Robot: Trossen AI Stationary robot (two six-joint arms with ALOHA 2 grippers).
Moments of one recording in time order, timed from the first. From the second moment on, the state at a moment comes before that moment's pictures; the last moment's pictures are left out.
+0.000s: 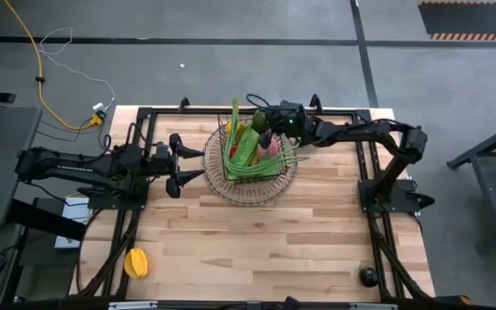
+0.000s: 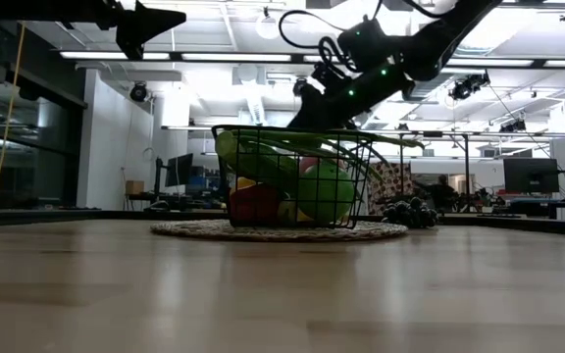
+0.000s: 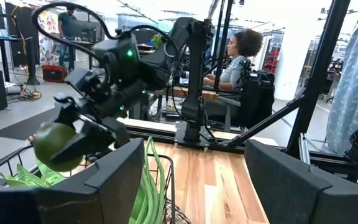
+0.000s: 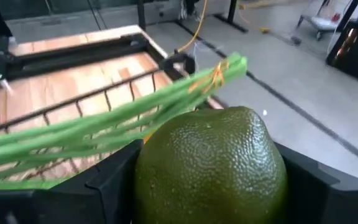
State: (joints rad) left arm 0.10 0.64 0.39 0.31 -0.11 -0.10; right arm -0.43 1.68 0.99 0.33 0.07 -0.01
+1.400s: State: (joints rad) left arm 0.10 0.64 0.39 0.30 -0.11 -0.10; right arm -0.27 1.37 0.73 0.56 -0.11 -0.05
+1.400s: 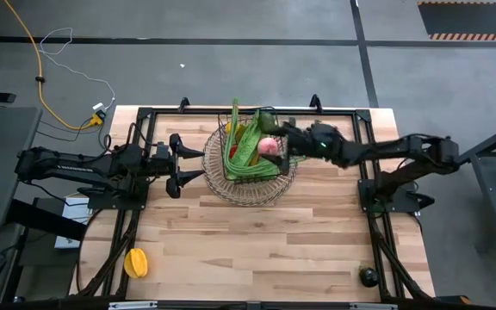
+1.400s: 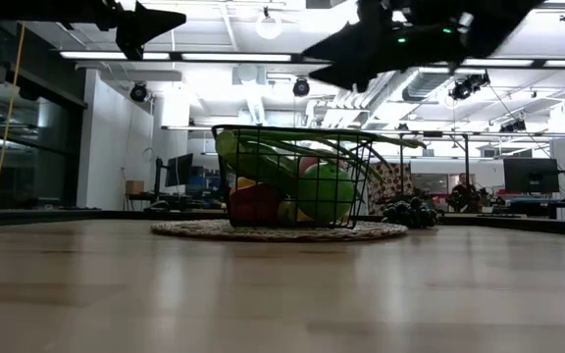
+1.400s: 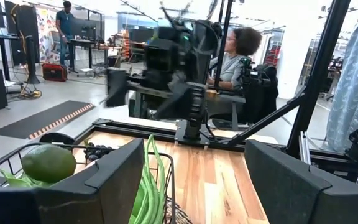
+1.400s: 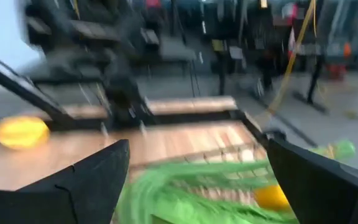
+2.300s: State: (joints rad) left arm 0.09 0.67 0.39 0.32 -0.10 -0.21; right arm -0.17 1.30 0.48 1.03 -0.11 0.02
